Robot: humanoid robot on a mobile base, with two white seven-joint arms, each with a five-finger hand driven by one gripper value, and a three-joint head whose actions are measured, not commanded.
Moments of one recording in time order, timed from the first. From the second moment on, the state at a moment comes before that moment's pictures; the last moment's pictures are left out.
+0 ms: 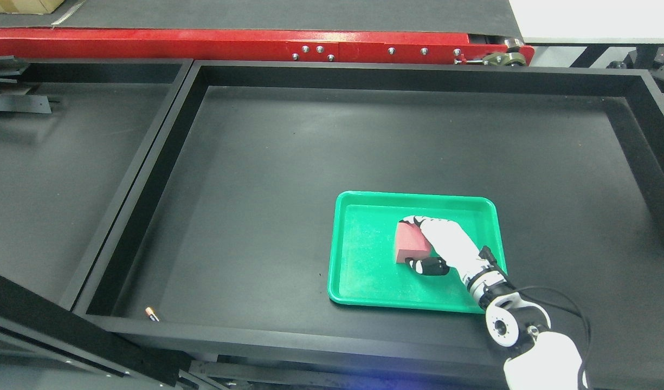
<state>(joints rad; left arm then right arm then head) 0.00 0.00 -0.13 0.00 0.13 -0.12 -0.17 -0.06 0.00 0.11 -1.43 1.08 -0.26 0.27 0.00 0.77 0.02</state>
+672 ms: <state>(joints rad) 0.00 0.00 -0.13 0.00 0.13 -0.12 -0.17 -0.04 0.00 0.07 -1.46 1.03 -0.44 0.04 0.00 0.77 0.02</state>
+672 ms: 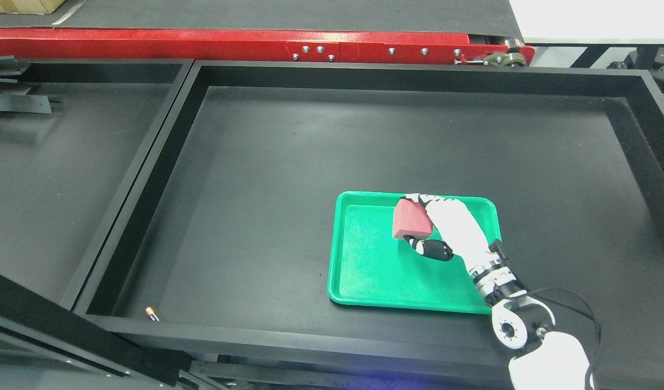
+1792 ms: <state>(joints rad) 0.00 0.00 -0.13 0.00 0.13 -0.12 -0.17 0.04 0.00 -0.11 -1.57 0.83 -0.63 -0.27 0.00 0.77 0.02</state>
